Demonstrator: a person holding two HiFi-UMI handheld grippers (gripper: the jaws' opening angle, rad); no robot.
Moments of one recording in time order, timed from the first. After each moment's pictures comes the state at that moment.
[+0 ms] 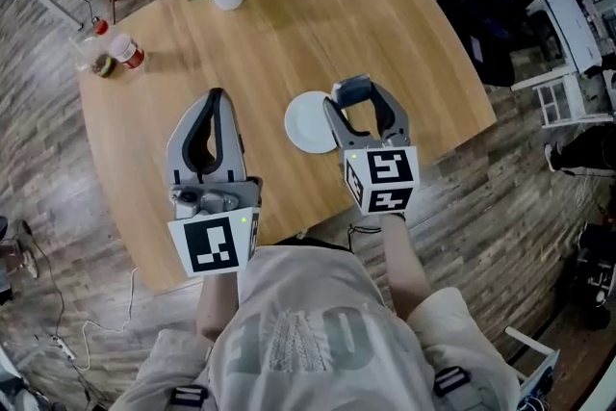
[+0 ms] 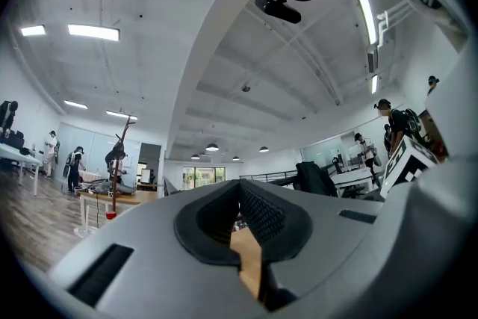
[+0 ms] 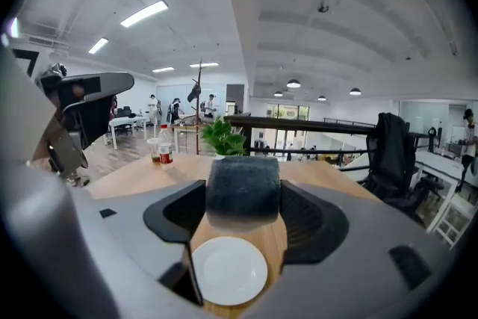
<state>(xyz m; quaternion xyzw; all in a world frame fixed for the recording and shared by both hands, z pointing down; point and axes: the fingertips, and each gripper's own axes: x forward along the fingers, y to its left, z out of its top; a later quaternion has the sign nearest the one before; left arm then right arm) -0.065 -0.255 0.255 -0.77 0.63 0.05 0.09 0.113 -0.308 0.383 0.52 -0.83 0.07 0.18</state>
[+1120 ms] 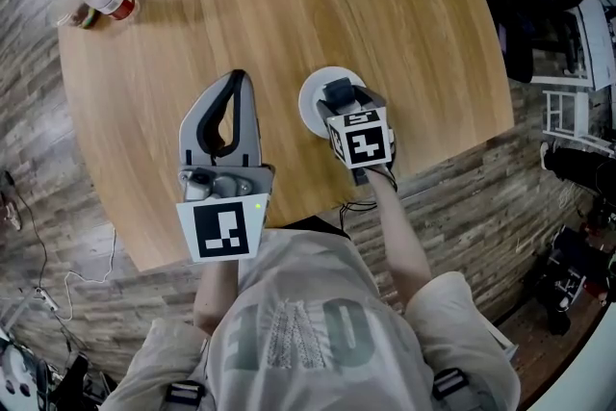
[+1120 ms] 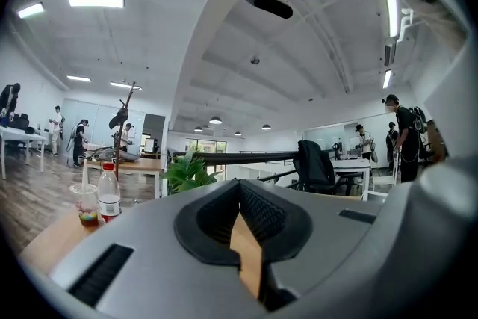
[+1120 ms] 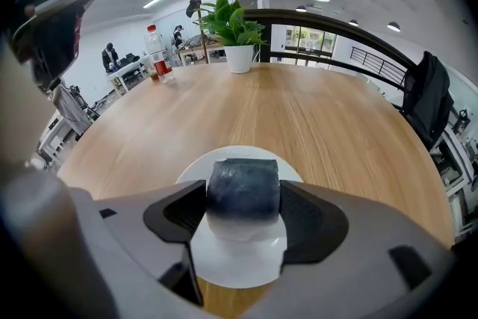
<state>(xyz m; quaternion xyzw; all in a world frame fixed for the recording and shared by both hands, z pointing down) -0.072 -0.293 0.345 -0.77 0.63 -0.01 -0.02 0.098 -0.313 0.588 0.41 -0.77 0.24 0.43</state>
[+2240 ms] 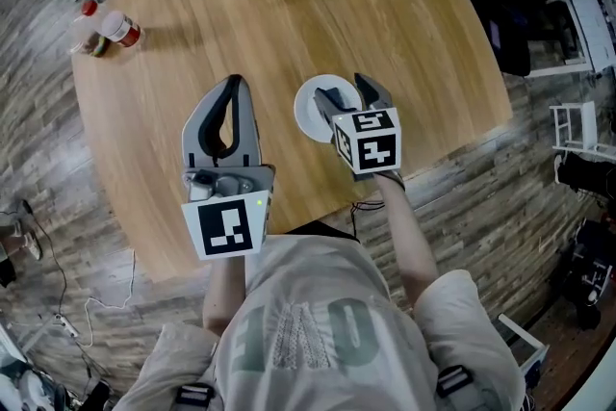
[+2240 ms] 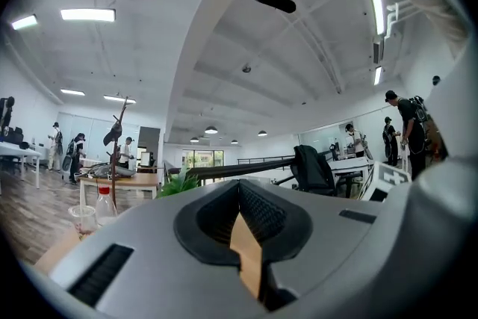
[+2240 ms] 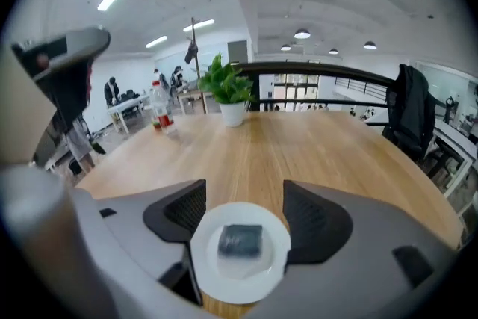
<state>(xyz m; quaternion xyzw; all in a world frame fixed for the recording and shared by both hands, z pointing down) -0.064 -0.284 0.317 -0.78 0.63 0.00 0.03 0.088 -0.336 0.507 0.47 -0.81 0.19 0.29</state>
